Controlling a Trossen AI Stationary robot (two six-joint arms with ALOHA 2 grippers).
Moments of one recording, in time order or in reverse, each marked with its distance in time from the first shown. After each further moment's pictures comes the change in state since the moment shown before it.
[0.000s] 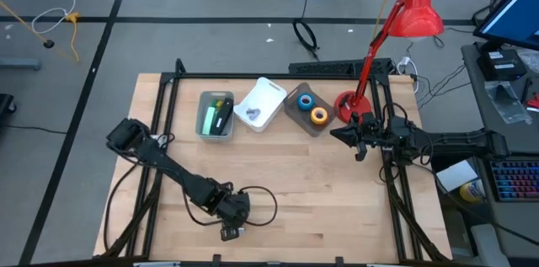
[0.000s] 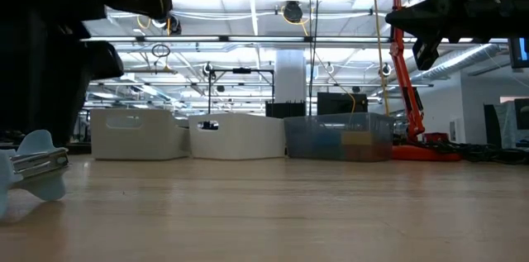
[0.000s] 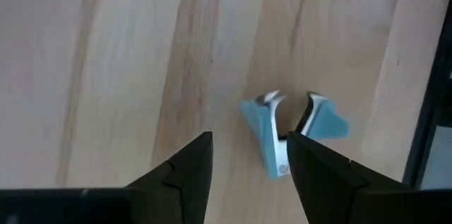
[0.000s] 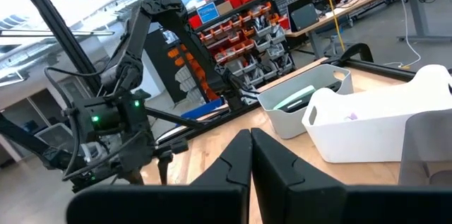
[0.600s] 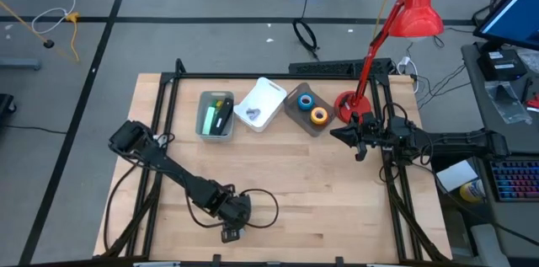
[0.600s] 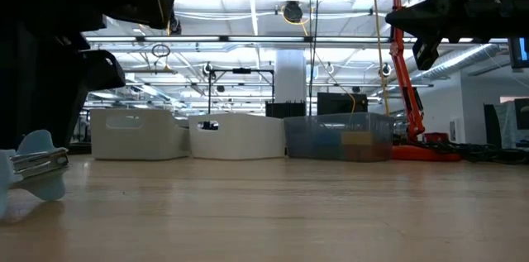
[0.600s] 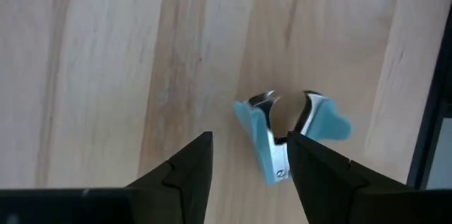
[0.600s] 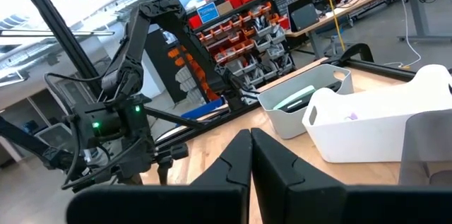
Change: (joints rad) left arm -0.002 0.033 0.002 0.031 0.020 0.025; right arm 0.000 0.000 0.000 0.000 0.000 0.000
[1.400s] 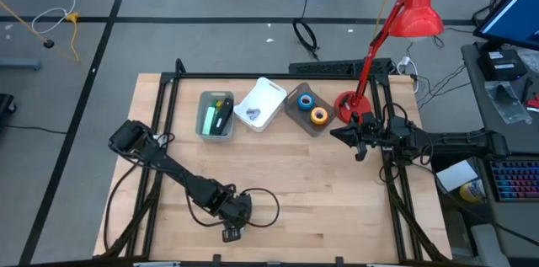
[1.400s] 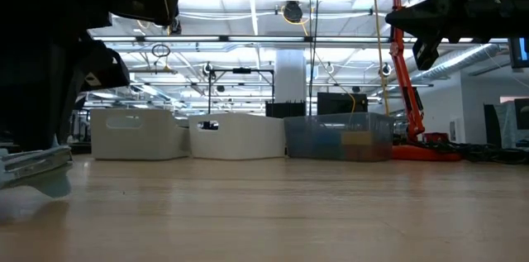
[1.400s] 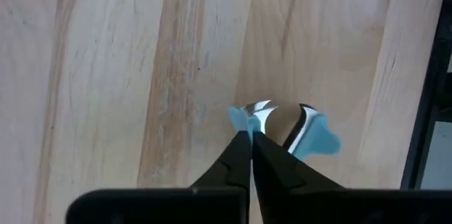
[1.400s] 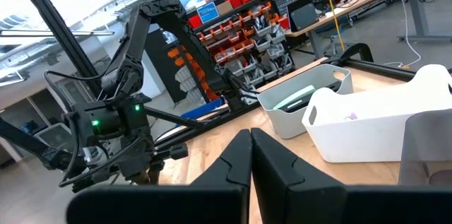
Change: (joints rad) left arm 0.004 -0.001 0.000 0.007 0.000 0.004; right arm 0.000 0.000 0.000 0.000 0.000 0.000
